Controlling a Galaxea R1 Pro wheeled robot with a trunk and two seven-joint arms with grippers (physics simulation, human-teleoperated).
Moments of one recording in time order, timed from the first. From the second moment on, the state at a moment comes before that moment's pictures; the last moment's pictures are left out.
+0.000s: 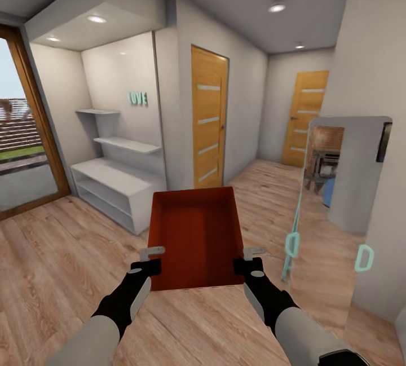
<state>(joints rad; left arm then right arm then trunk) -0.64 -0.10 -0.02 -0.58 0.10 0.23 0.23 -0.71 0.14 0.12 -0.39 0.01 0.05 -0.21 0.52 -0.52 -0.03</state>
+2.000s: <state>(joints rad) -0.63 -0.09 -0.03 -0.58 0.10 0.22 0.23 -0.71 0.14 0.12 -0.39 0.01 0.04 -0.21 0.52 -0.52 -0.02</state>
